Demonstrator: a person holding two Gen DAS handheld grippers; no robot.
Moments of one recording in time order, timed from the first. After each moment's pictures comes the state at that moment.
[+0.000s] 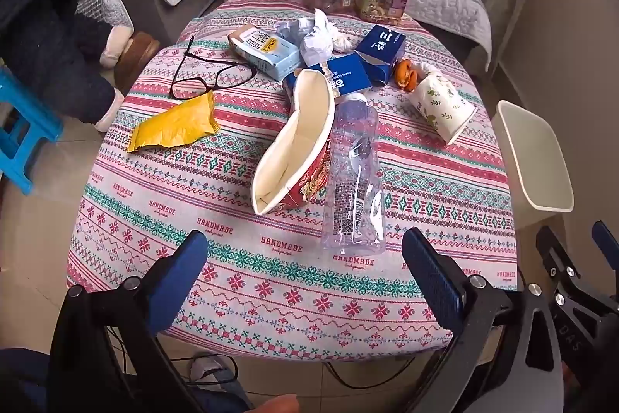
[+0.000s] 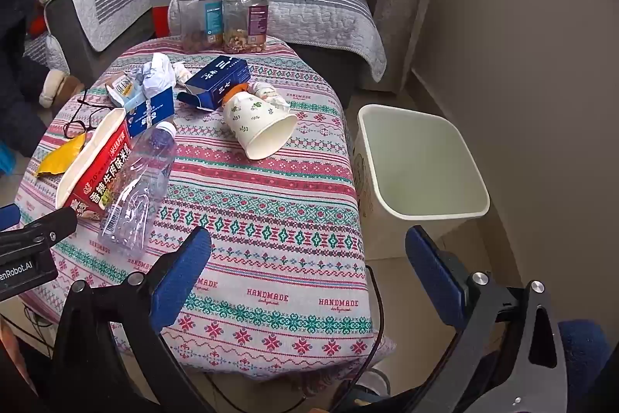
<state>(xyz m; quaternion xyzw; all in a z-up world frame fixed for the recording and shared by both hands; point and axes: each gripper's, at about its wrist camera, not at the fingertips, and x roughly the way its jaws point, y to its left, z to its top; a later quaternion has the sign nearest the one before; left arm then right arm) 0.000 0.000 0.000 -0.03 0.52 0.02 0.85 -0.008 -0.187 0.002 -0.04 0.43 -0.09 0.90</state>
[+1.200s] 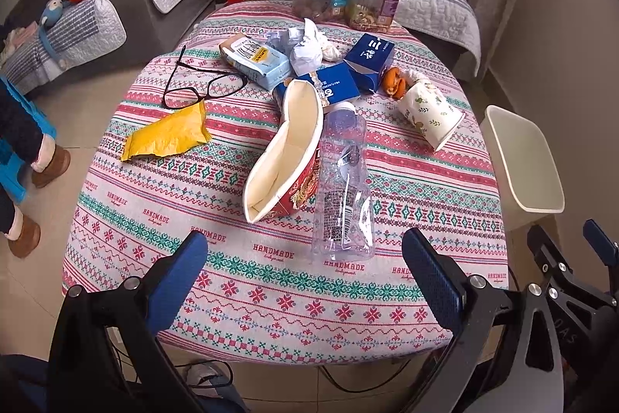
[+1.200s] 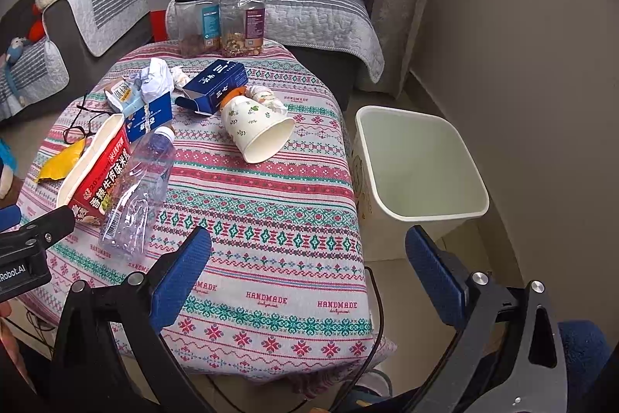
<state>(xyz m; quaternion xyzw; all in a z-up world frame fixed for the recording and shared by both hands) -0.001 -0.001 0.007 -0.03 0.50 0.00 0.86 -0.008 -0.186 0.005 -0.03 0.43 -0.10 0.90</state>
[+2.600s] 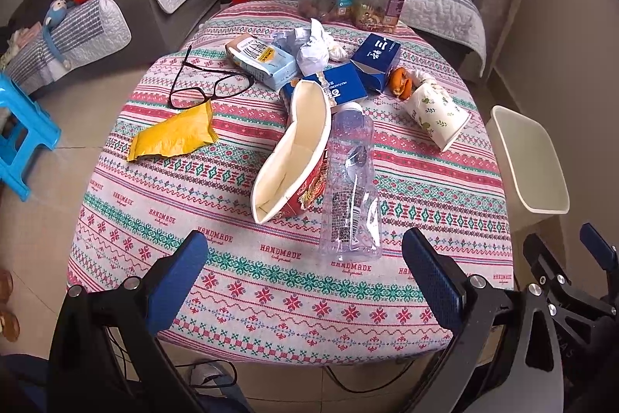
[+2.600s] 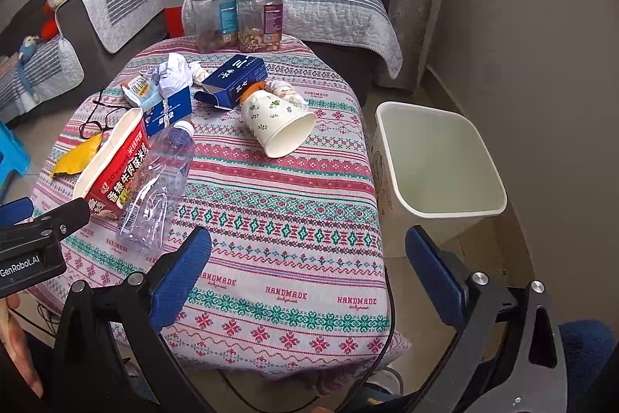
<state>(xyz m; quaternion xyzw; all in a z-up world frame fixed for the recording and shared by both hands) -0.001 0.000 0.007 -0.03 0.51 0.01 0.86 -0.006 -0.183 0.000 -0.02 0.44 -0.06 0.90</state>
